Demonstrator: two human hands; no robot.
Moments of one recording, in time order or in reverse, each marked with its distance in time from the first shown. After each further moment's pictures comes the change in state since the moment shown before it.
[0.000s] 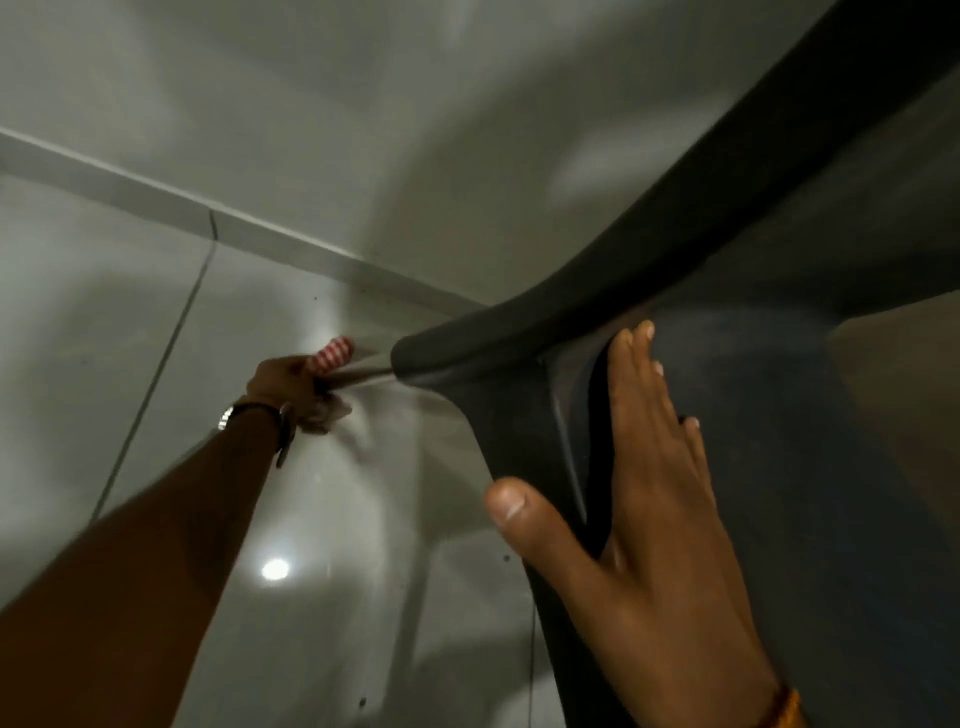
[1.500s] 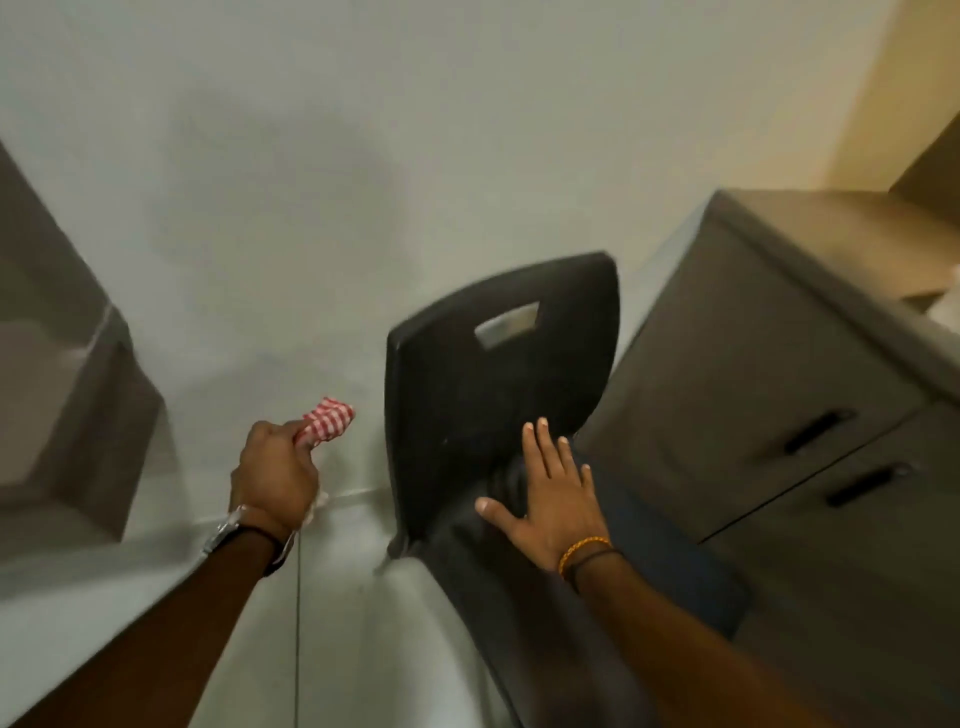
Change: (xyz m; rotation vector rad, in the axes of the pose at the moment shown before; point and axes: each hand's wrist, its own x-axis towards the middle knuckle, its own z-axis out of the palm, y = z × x) left_hand -0.406 0.384 -0.175 0.618 0.337 0.733; right_hand -0.039 -0.021 -0.221 -0.010 0.149 0.157
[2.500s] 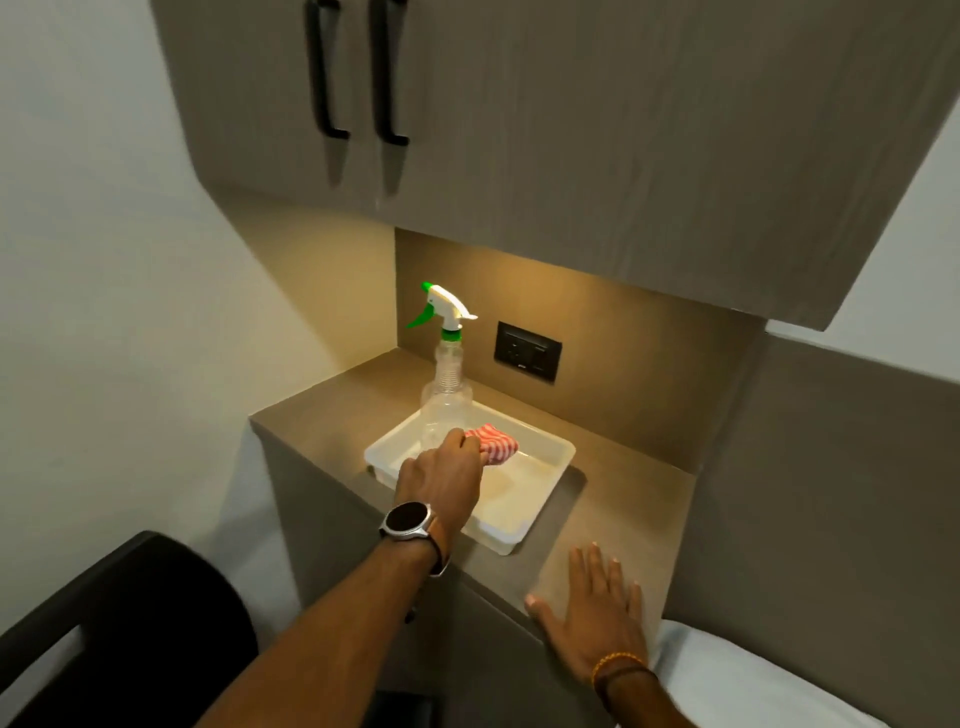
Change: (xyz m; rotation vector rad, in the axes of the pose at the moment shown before) left_hand -0.265 0.680 0.045 0.157 -0.168 1.253; right_hand -0.277 0.331 -0.332 0.024 0.205 0.904
